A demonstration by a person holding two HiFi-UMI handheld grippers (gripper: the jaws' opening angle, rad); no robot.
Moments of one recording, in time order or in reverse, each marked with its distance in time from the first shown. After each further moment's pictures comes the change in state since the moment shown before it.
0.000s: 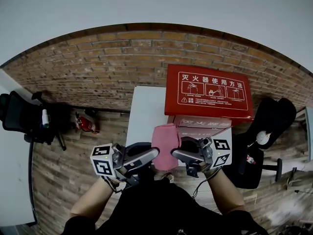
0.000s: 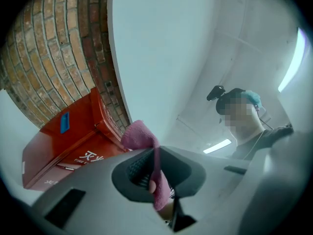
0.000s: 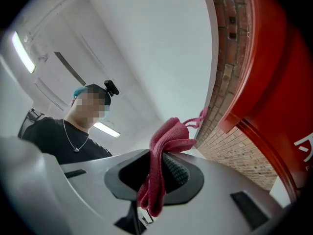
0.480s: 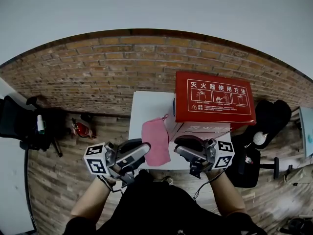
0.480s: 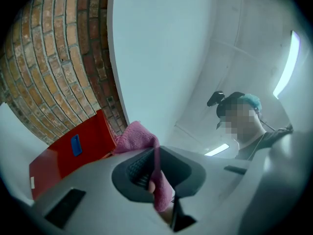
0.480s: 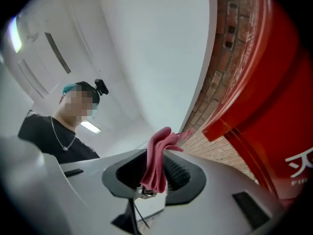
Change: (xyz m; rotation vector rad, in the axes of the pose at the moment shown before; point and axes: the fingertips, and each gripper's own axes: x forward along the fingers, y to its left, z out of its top) left arm -0.055 0.009 0.059 0.024 -0.066 -0.025; right arm 0.023 -0.041 0.005 -0.048 0.003 -0.226
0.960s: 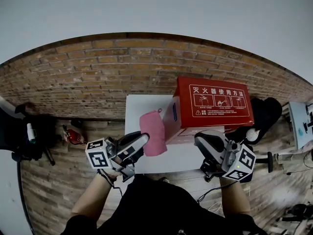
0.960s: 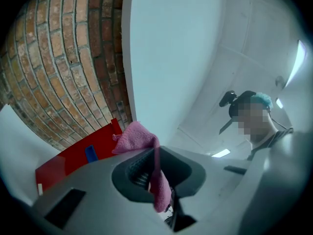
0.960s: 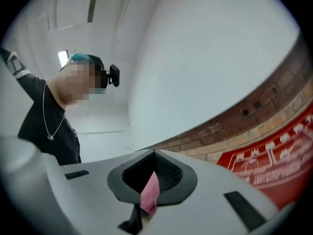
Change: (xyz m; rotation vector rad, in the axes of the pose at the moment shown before) left arm -0.019 0.060 0.043 -0.053 -0.009 0.016; right arm 0.024 0.022 0.077 -0.490 0.001 -0.362
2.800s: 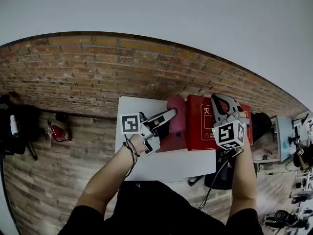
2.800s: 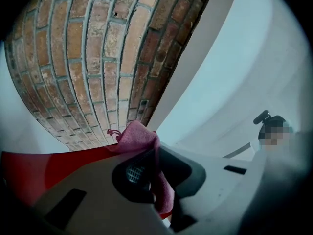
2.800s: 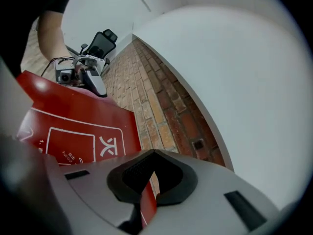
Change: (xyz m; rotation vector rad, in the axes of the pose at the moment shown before) left arm 0.103 0.157 0.049 -0.385 -0.066 -0.073; right arm 0.041 -0.250 -0.011 -1.206 0.966 -0.521
